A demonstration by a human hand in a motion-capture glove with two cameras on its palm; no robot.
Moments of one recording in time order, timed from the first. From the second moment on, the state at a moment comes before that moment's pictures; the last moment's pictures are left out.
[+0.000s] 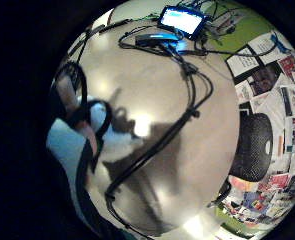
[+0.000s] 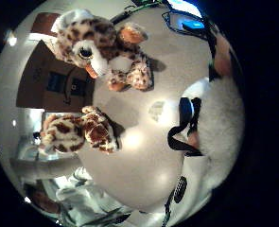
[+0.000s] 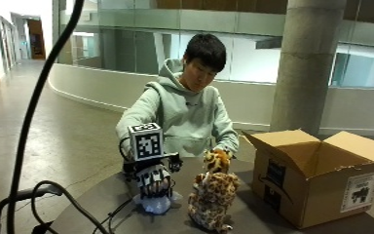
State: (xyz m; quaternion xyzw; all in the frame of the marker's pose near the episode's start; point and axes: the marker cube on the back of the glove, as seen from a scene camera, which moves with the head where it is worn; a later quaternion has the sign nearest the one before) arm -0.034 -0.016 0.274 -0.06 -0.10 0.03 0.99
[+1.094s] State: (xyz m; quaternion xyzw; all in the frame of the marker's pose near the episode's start) arm -0.364 -0.078 -0.108 0.19 -0.12 -0.15 0.96
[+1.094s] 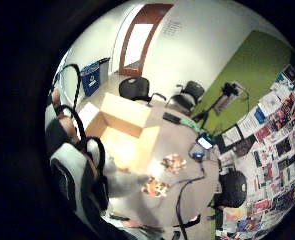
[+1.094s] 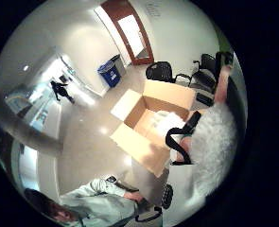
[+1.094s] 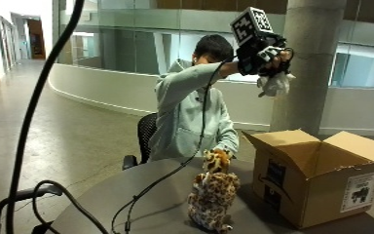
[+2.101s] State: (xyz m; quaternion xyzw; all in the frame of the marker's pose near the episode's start) arm -0.235 -0.101 -0.020 -0.06 -0.14 -0.09 0.98
